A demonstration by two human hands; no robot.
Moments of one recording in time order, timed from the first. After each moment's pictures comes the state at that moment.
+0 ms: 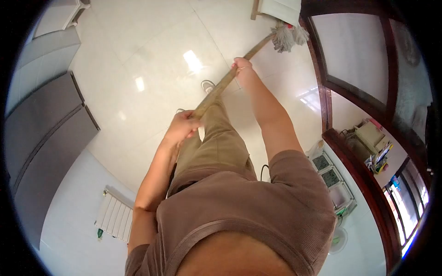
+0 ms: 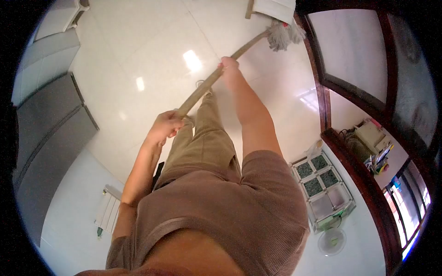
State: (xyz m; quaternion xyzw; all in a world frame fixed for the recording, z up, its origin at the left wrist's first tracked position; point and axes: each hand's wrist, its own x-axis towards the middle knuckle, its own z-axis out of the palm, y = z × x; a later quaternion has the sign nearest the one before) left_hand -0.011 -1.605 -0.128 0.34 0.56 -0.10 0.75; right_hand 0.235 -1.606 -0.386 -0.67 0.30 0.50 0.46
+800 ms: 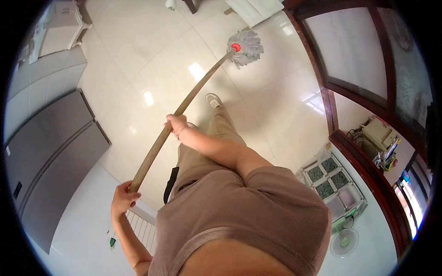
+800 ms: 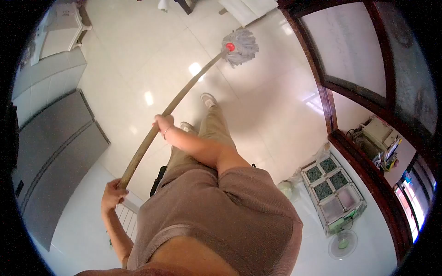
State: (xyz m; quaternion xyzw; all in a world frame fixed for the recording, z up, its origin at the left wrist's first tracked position) left_hand -0.179 -1.577 0.050 0.42 0.70 -0.22 0.53; right_hand -0.023 -1.598 -0.255 -0.49 0.31 0.66 0.48
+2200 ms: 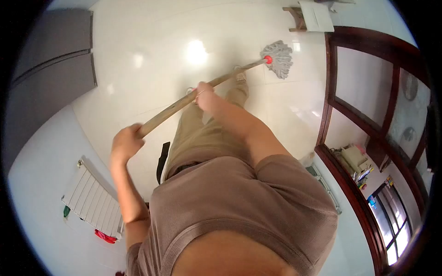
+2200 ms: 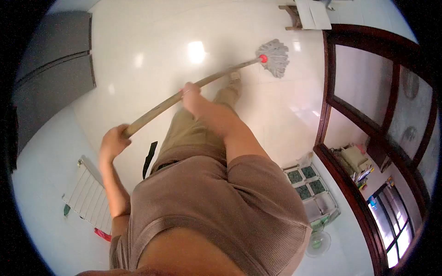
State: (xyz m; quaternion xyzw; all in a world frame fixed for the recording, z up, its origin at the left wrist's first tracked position) left_hand -0.416 -1.623 -0.030 0.65 0.61 -0.26 0.36; right_hand -0.222 -1.644 -0.345 -0.68 0.34 0.58 0.30
